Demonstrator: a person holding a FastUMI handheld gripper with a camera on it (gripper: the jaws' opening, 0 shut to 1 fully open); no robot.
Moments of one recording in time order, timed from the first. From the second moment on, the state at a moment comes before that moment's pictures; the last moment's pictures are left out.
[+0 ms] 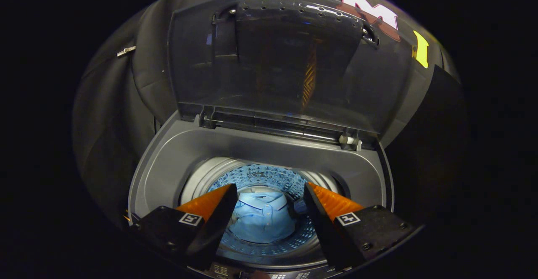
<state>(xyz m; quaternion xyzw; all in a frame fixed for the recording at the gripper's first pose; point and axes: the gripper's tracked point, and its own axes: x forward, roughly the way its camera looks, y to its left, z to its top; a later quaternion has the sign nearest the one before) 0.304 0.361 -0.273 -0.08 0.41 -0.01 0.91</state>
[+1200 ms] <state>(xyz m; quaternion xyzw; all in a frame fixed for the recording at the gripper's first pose) 0.335 0.358 -0.101 -0.02 0.29 -0.03 0.96</state>
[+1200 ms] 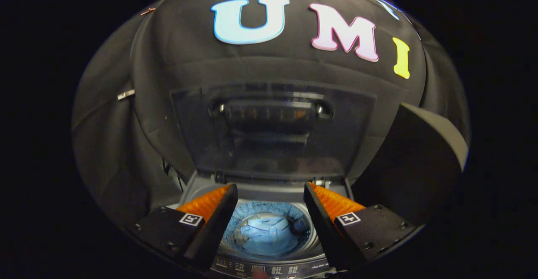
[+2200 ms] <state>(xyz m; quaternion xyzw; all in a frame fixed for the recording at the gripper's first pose) 0.481 0.376 -0.034 -0.02 0.26 -0.03 0.97</state>
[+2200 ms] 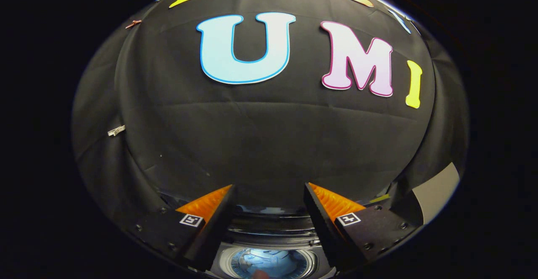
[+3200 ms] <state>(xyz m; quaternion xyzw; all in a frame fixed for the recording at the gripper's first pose) 0.368 0.381 -0.041 -0.01 0.24 -0.05 0.97</state>
